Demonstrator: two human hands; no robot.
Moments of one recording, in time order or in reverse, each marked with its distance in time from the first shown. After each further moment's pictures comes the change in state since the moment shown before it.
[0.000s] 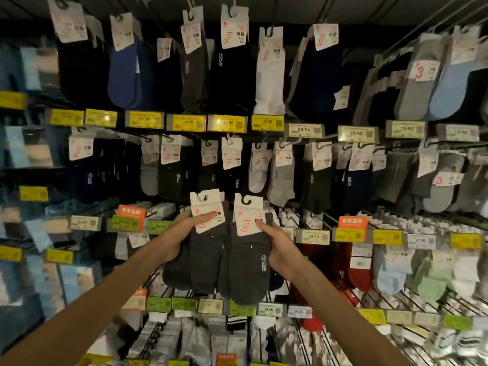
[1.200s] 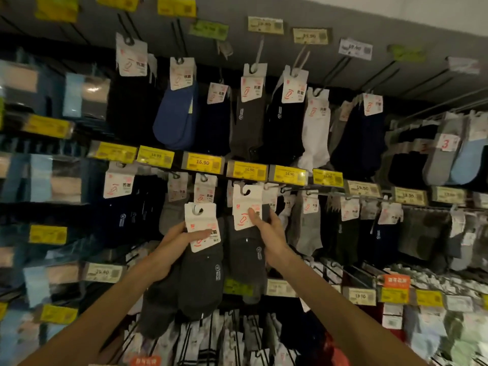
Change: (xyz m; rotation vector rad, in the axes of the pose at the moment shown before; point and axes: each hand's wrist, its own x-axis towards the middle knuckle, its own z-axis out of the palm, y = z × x) left_hand 0.050 0.066 -0.159 0.005 -0.026 0.158; right_hand 0.144 0.000 0.167 -0.335 0.188 -0.392
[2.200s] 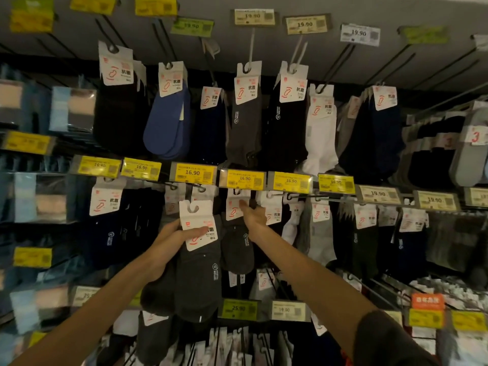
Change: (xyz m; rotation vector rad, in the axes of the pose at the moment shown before) left_hand 0.045 0.018 0.007 0.035 0.071 0.041; right_hand 0.141 0.025 0.026 -0.263 0.202 0.064
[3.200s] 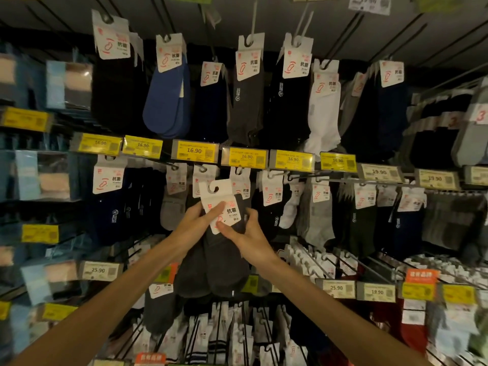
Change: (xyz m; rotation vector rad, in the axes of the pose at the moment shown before) left_hand -0.008 -0.014 0.036 0.026 -0.075 0.166; right_hand -0.145 0.019 -0.037 -0.149 -0.399 -0.175
